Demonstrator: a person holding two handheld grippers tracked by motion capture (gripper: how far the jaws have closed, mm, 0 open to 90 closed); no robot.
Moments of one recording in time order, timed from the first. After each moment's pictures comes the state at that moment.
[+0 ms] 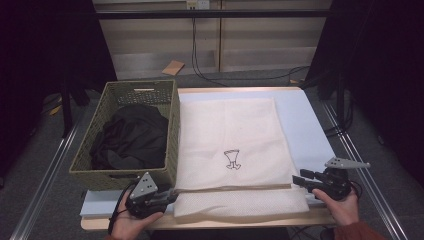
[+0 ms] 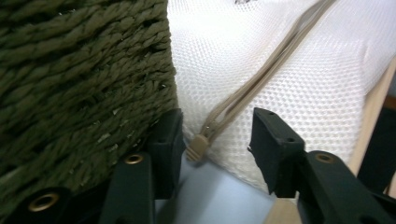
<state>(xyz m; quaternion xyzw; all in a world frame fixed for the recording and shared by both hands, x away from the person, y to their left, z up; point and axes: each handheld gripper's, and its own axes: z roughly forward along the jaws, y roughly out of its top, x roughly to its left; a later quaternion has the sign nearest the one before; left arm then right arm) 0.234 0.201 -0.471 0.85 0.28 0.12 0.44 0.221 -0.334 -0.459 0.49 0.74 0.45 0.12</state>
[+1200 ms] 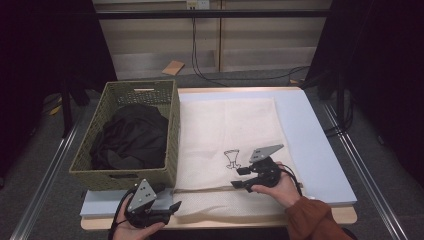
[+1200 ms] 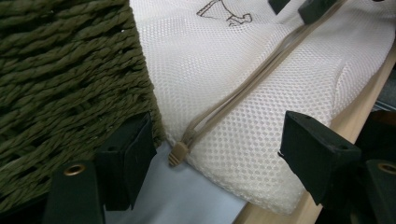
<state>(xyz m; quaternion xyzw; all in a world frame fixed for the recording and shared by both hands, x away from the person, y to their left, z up) 0.211 0.195 -0.464 0.83 0.29 0.15 0.46 0.284 -0.176 -0.461 0.29 0.86 0.42 0.01</state>
